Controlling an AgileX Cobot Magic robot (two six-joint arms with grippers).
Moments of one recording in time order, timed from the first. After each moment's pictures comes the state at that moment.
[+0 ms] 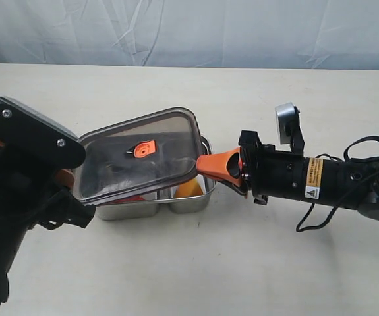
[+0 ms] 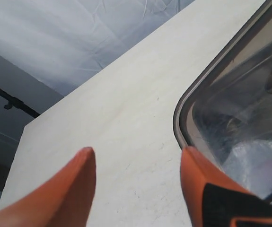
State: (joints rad) left arm -1.28 1.31 -0.48 -1.75 -1.21 1.53; right arm 0.40 1.95 -0.57 -1.01 -1.21 1.56
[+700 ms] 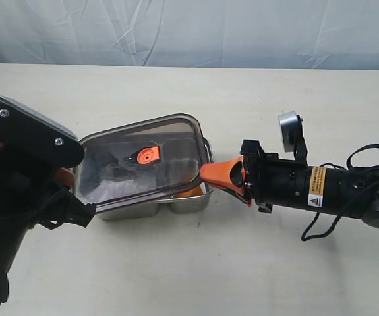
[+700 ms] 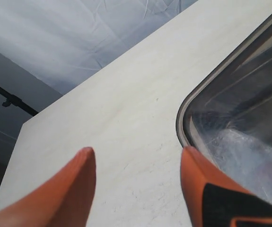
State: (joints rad) left arm -1.28 1.31 -0.48 -1.75 -1.21 1.51; right arm 0.40 1.95 -0.53 -0.98 -1.20 1.53
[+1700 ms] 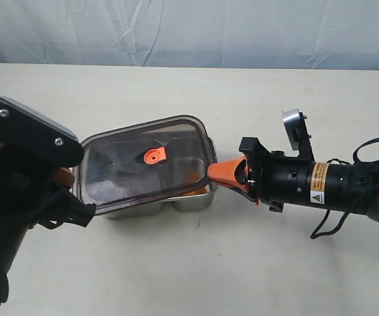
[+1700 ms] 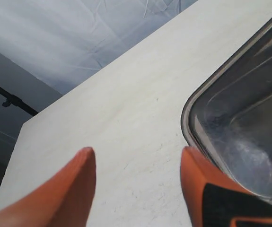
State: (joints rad) left arm -1.28 1.31 -0.48 -1.75 -1.21 1.51; right arm 0.40 1.88 -0.53 -0.97 -1.04 1.57
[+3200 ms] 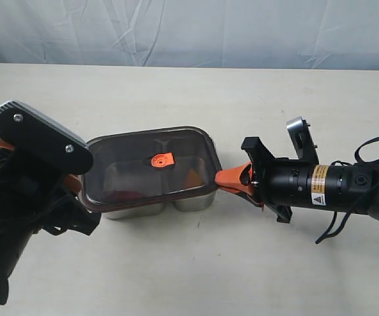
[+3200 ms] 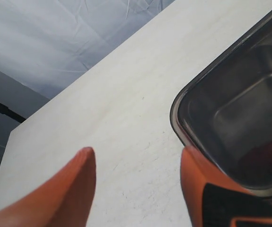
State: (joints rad) left arm -1.28 1.31 -0.48 -1.75 -1.16 1.55; right arm 0.40 1.88 -0.53 -0.99 -0.93 1.74
